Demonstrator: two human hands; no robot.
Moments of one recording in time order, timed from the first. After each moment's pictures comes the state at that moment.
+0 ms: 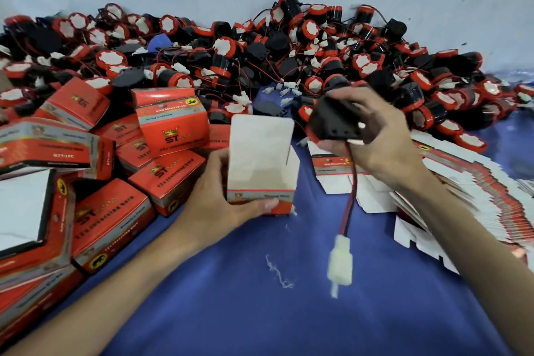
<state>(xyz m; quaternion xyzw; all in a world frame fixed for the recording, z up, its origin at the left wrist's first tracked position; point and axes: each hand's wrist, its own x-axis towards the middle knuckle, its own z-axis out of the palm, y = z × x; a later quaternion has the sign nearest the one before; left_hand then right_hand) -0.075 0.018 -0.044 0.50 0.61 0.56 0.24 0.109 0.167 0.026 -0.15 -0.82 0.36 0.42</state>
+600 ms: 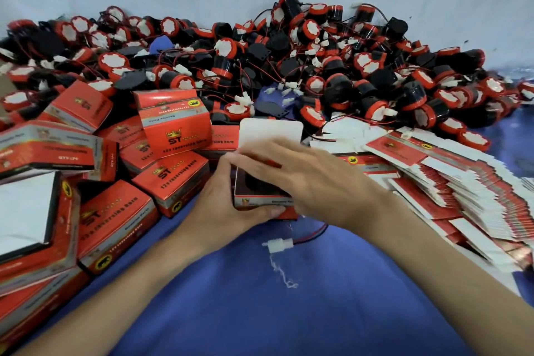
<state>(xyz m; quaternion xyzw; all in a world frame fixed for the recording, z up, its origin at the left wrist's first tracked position) -0.076 0.017 -0.045 0.55 0.63 0.50 0.22 0.071 0.104 0.030 -0.04 -0.98 -0.13 0.12</state>
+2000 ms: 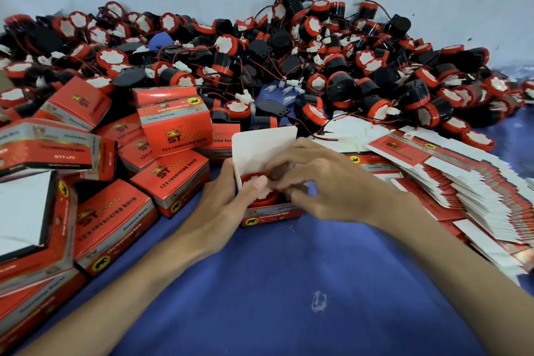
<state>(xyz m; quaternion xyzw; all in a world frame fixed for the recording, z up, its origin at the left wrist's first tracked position) -0.073 0.013 -0.041 0.52 0.62 0.50 0.30 0.079 0.127 0.012 -0.07 -0.98 0.08 0.16</state>
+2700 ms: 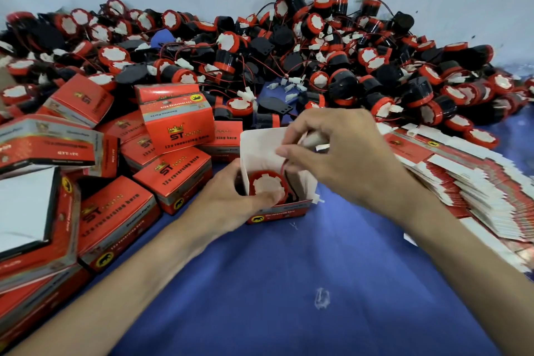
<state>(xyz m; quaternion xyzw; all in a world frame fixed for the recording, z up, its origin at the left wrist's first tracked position) -0.072 0.021 -0.031 0.44 0.68 0.47 0.35 0.076 0.098 0.052 -0.23 -0.90 0.25 0.28</state>
